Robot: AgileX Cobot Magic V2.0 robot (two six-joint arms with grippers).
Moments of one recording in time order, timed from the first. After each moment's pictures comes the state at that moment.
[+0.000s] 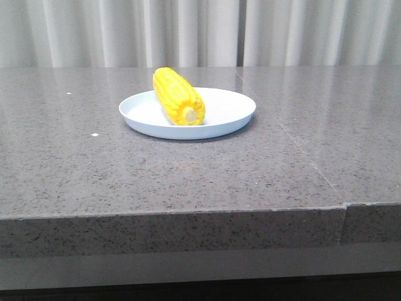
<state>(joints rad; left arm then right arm) 0.05 0.00 0.01 -0.07 0.03 0.11 0.57 0.70 -0.89 -0.11 0.84 0.08</state>
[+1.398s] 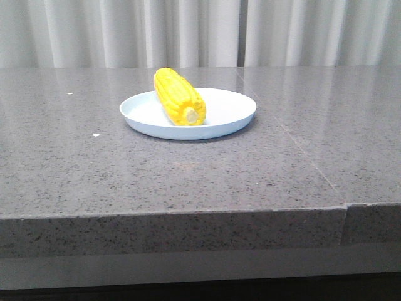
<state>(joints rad) 0.05 0.00 0.01 -0.07 0.03 0.11 0.03 -0.01 0.03 -0.02 0.11 0.08</state>
